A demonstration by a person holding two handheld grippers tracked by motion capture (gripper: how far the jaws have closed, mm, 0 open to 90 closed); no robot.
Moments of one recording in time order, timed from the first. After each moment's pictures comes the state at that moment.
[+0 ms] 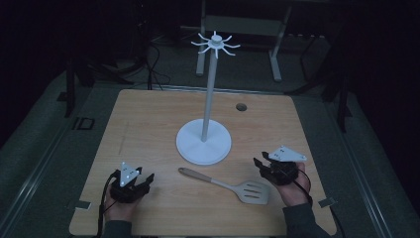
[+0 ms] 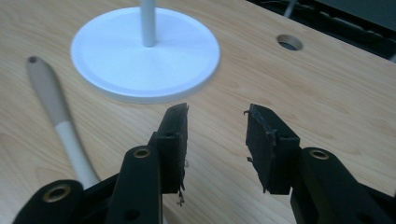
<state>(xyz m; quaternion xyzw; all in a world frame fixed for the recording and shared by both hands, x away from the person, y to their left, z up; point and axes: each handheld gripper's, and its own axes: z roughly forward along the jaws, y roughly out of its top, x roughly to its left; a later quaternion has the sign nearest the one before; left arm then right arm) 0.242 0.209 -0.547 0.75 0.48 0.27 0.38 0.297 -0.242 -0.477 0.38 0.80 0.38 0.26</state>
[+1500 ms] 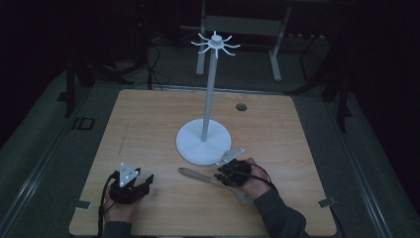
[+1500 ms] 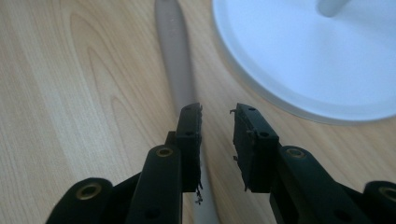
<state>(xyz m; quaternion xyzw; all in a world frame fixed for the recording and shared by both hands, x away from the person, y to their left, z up) 0.239 0.209 -0.546 0.74 0.50 0.26 0.37 0.318 -0.130 -0.509 0.22 0.93 0.28 0.11</state>
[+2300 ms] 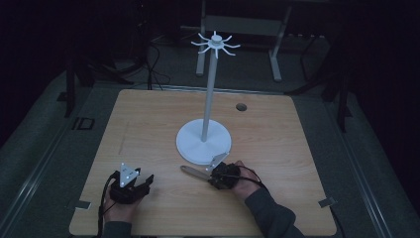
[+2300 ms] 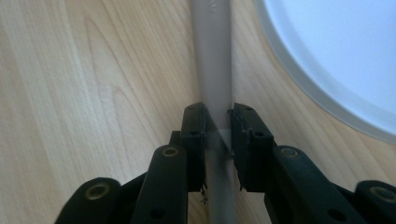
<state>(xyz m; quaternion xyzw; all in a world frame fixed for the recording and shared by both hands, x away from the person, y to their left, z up) 0.239 0.209 -0.546 0.74 0.50 0.26 0.37 0.323 -0.107 -0.538 0.19 0.95 0.24 0.08</state>
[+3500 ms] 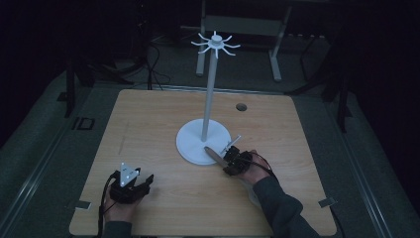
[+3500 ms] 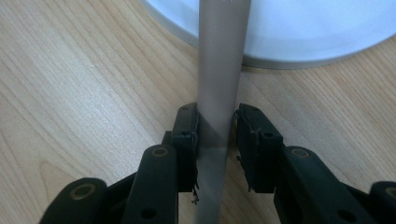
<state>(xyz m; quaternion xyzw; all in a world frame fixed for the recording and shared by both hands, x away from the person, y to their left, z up) 0.240 0.208 -0.547 0.74 0.50 0.26 0.37 0.370 -0.137 -0.533 0.30 0.93 0.17 0.07</state>
